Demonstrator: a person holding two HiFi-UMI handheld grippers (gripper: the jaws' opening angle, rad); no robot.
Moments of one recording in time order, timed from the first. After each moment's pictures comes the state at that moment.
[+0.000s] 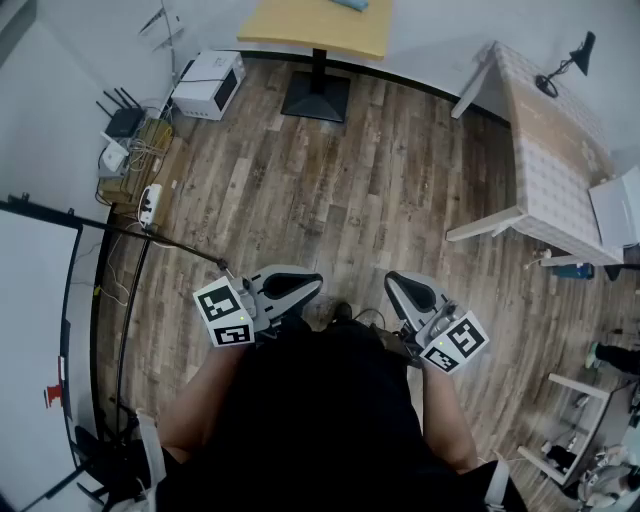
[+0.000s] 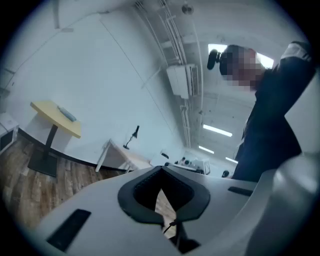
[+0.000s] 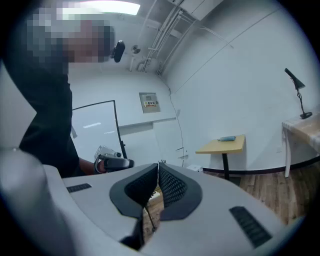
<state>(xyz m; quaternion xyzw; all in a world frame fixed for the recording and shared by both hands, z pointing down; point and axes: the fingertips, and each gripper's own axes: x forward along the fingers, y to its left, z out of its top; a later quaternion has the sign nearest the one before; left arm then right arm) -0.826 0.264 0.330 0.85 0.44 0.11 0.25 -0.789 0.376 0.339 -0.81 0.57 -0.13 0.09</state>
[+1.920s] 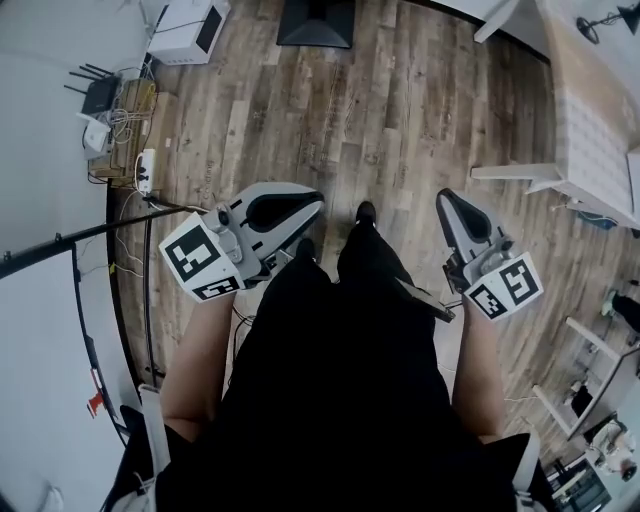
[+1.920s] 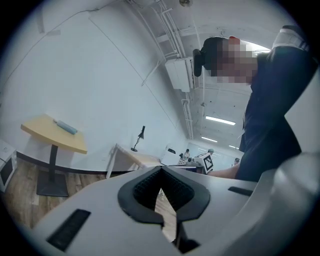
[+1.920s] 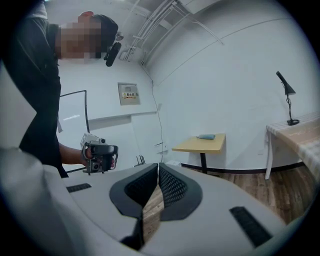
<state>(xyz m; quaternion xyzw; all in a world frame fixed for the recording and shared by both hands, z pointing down) -0.651 0.202 0.320 0.86 0.47 0.11 0.16 -0.610 0.369 0.364 -0.87 0.46 -0.16 0.07</state>
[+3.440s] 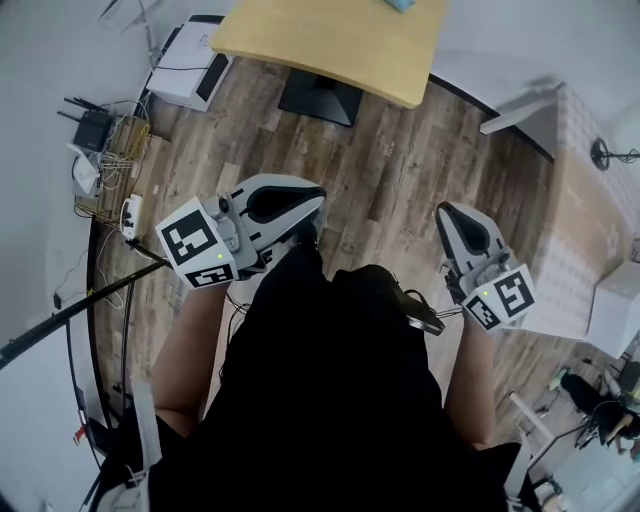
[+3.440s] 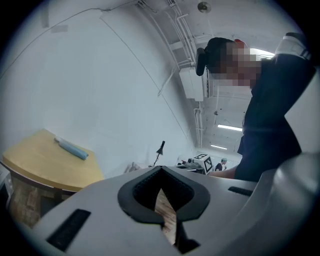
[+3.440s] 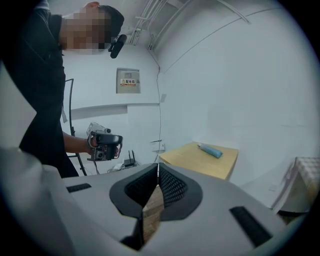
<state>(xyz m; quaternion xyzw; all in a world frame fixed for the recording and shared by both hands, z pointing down) -0.306 0.108 0.283 0.88 0.44 0.07 0.18 -0.256 0.276 0.325 -0.83 0.53 -0.16 -0.03</state>
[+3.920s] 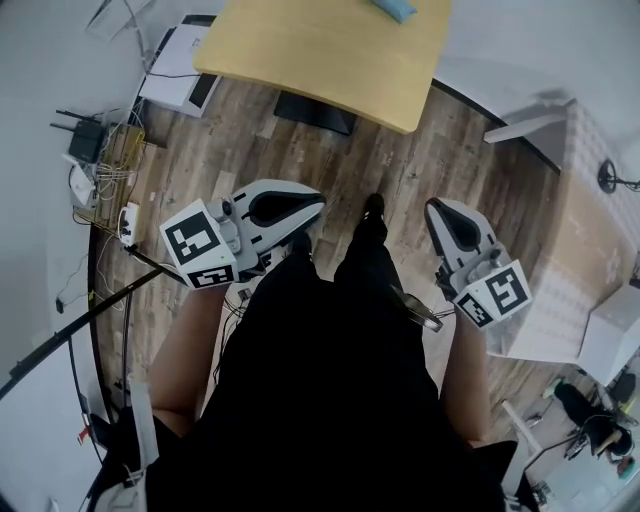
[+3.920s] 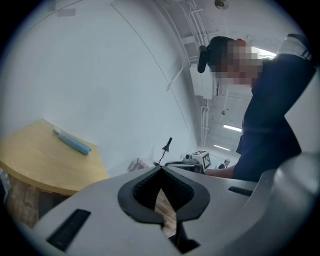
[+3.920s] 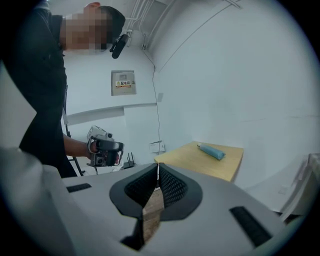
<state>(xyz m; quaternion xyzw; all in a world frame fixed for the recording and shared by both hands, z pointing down) -0.204 0.116 0.314 0.87 0.44 0.11 0.20 -0.151 0.257 0.344 -0.82 0.55 -0.17 -0.01</state>
